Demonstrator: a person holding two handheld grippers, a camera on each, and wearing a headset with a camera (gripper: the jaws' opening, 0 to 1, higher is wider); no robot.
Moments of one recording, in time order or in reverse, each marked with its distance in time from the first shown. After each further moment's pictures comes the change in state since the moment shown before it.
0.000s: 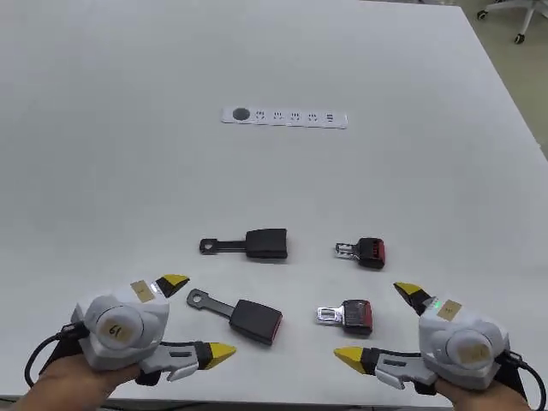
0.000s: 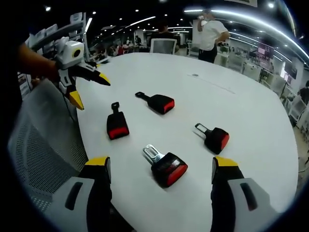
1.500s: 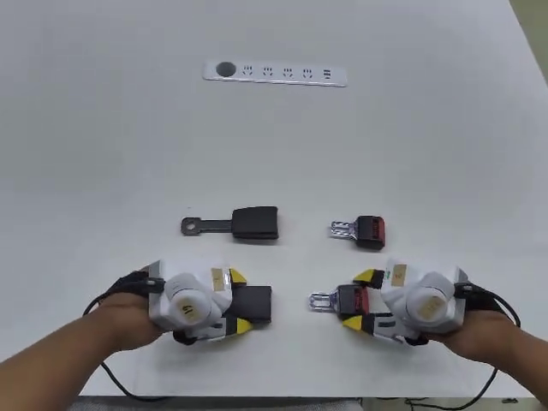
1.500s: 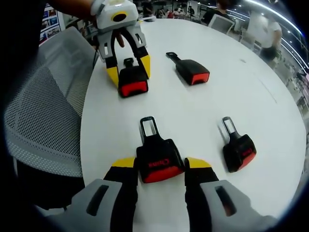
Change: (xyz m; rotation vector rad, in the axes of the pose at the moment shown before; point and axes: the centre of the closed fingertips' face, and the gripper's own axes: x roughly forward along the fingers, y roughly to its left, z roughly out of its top) left arm 0.094 -0.019 -0.011 0.360 0.152 -0.266; right arm 0.047 -0.012 -0.042 -0.347 0.286 0.266
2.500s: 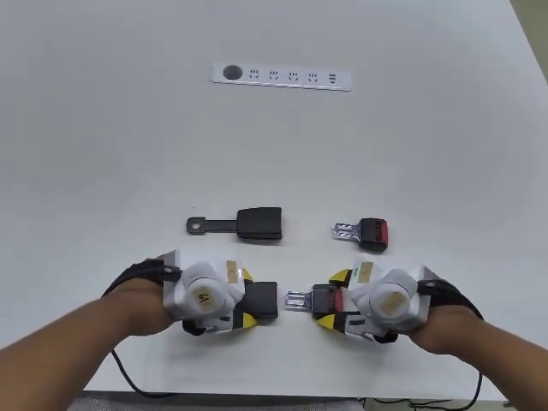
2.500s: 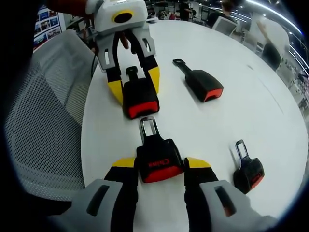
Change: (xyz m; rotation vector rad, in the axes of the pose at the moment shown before) left arm 0.002 0.000 0.001 0.037 0.051 -0.033; right arm 0.026 0.014 0.035 -0.009 -0.013 0.016
